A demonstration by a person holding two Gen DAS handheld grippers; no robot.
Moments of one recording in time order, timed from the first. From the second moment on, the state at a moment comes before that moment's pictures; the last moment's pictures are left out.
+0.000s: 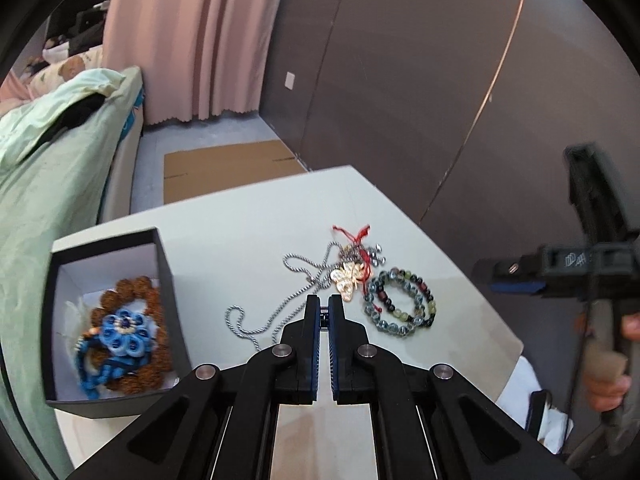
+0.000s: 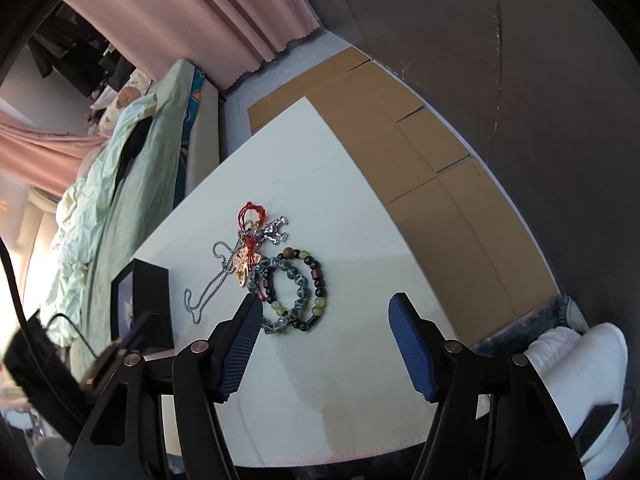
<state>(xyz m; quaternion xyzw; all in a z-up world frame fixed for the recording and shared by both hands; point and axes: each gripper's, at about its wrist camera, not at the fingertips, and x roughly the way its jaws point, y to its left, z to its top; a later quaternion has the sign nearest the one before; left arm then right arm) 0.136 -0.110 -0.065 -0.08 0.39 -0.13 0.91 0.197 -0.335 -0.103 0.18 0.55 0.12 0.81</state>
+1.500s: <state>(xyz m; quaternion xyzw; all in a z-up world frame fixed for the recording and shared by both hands) 0.105 0.014 -0.018 -0.20 0.32 -0.06 0.93 0.206 -0.258 -0.099 0.19 0.52 0.13 0.82</state>
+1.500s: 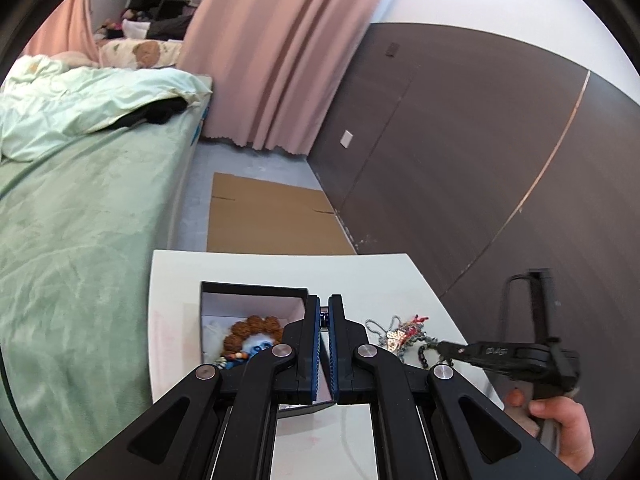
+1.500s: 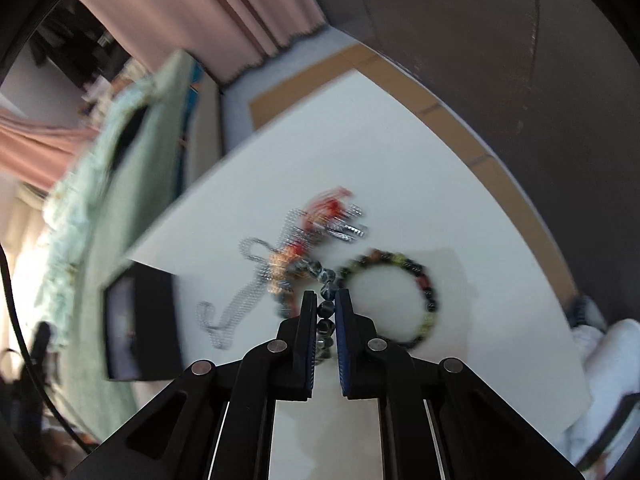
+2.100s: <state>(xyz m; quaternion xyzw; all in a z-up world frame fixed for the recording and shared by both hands) 0.116 0.043 -0.035 -0.28 0.34 -0.05 0.89 0.178 -0.191 -0.054 0.24 0.43 0.27 0.83</state>
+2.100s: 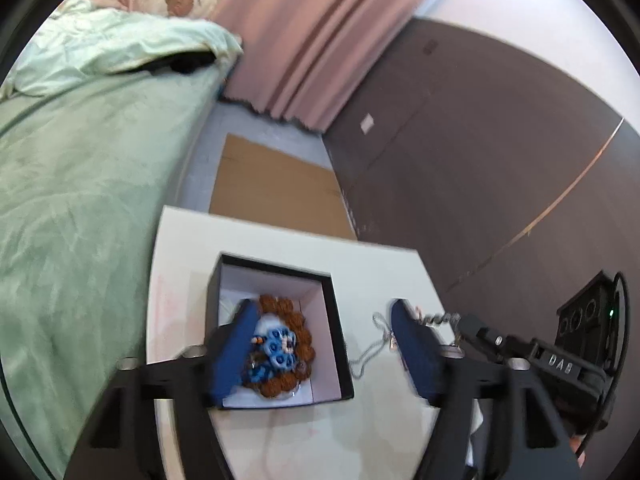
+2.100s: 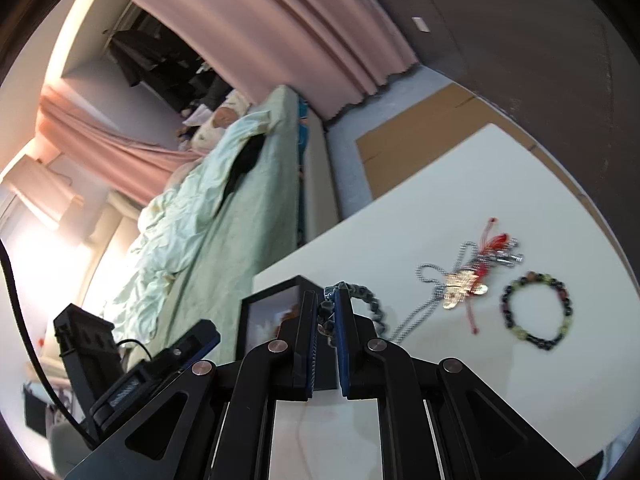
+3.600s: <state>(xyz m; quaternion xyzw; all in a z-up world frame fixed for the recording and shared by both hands) 0.098 0.068 -0.010 -0.28 0.31 -0.02 0.91 0.171 -0.182 -0.046 0.20 0.43 0.28 0.84</state>
